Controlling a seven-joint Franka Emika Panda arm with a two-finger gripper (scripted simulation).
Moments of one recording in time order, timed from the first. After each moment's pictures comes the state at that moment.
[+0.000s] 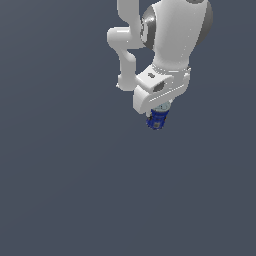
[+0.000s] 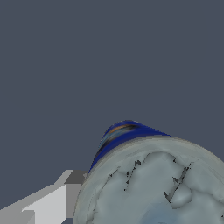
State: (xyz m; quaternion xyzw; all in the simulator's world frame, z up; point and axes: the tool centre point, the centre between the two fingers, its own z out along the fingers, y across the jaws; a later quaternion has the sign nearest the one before) arm -0.033 0.107 0.291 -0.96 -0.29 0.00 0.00
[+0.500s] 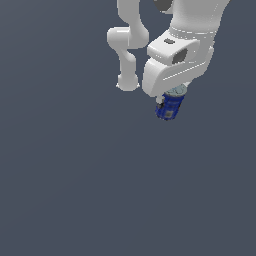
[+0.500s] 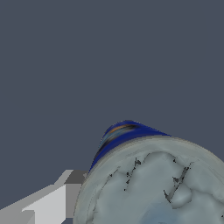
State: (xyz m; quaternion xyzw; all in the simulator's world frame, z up) arm -0.008 0.126 0.371 -0.96 -0.29 0.00 0.00
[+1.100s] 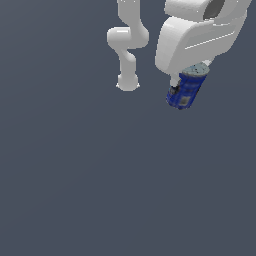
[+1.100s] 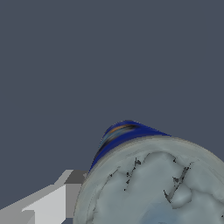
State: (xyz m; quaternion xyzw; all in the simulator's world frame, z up) arm 0.015 0.142 0.441 -0.96 -0.29 0.00 0.00
